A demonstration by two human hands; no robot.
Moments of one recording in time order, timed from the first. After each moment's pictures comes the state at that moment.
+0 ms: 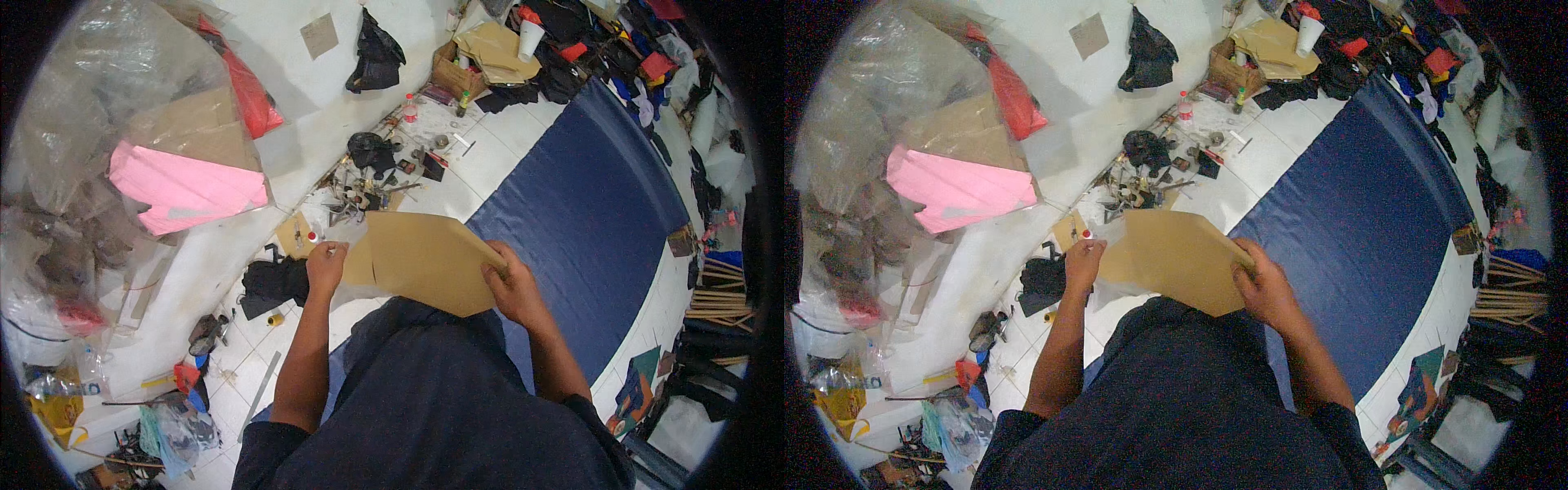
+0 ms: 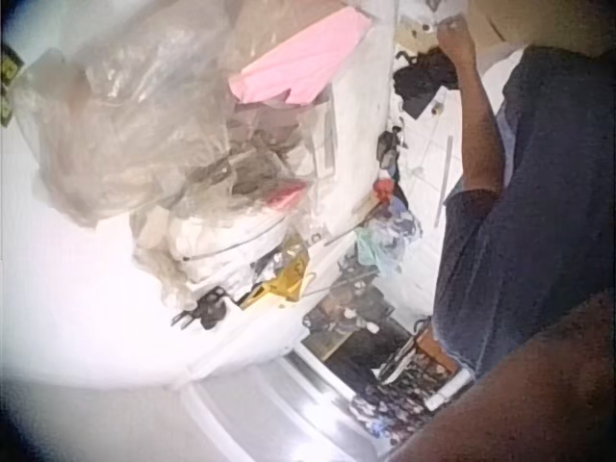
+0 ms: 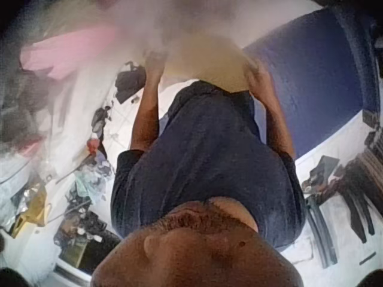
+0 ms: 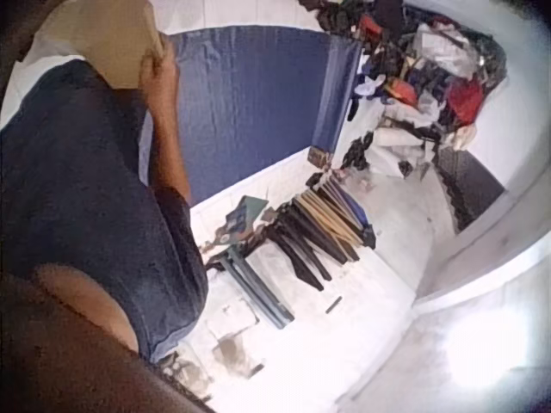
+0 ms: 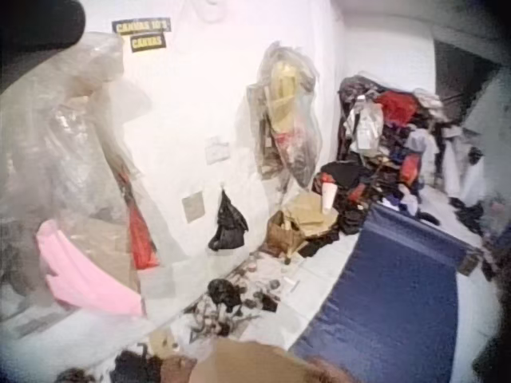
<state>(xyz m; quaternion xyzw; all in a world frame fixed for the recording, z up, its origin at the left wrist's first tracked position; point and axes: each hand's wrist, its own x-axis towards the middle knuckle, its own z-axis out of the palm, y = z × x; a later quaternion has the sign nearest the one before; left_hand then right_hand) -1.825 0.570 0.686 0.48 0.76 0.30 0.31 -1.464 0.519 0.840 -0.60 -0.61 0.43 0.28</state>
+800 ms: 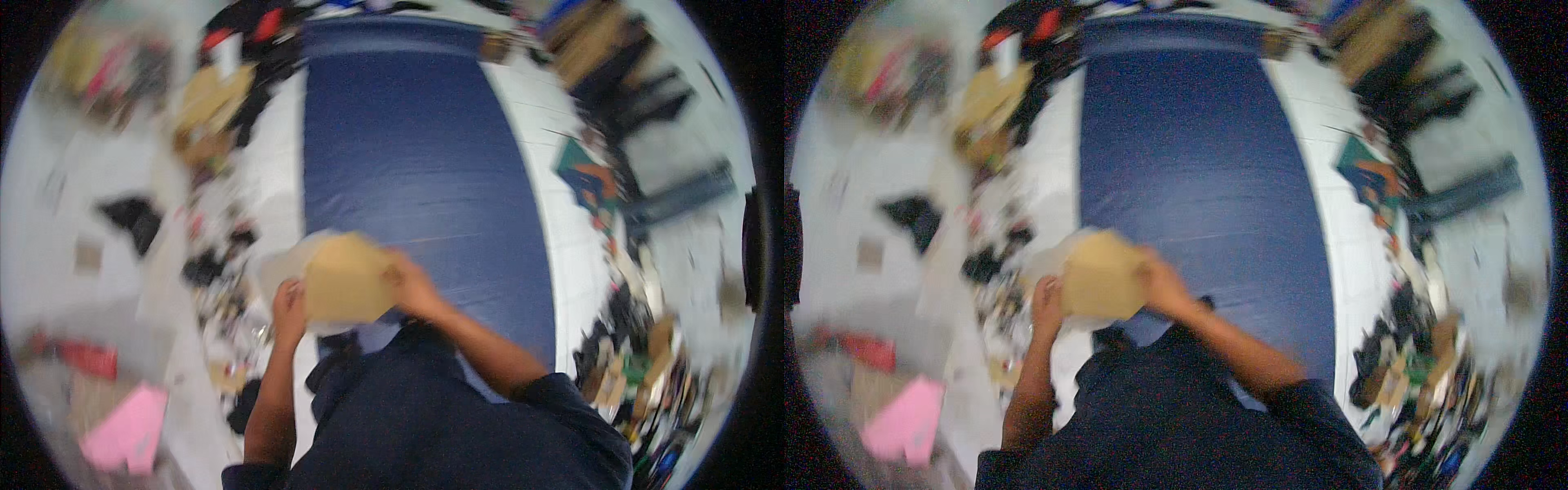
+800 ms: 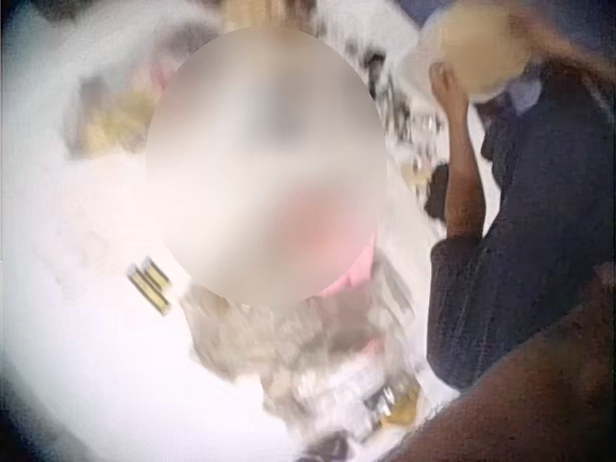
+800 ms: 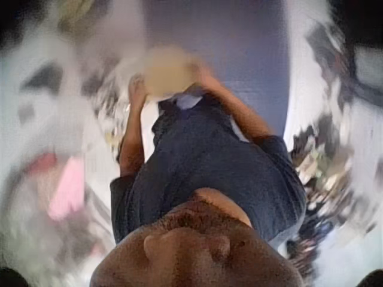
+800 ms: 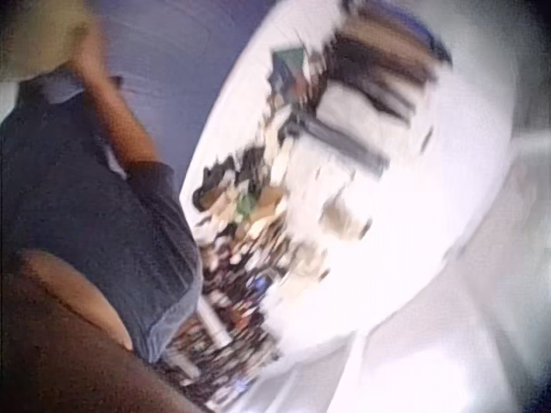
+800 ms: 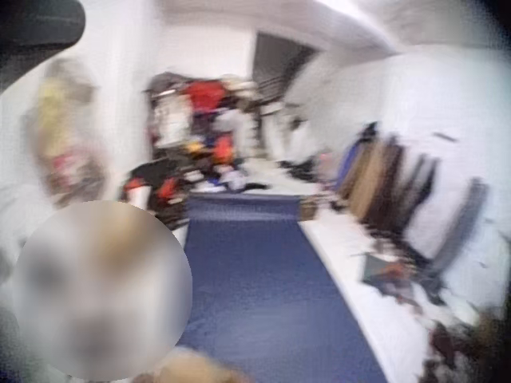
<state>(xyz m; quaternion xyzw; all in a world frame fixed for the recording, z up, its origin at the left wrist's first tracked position) -1.428 0.520 0.718 0.70 0.39 0.18 0.57 -1.239 0.320 0.750 -0.78 -0.29 0.30 0.47</state>
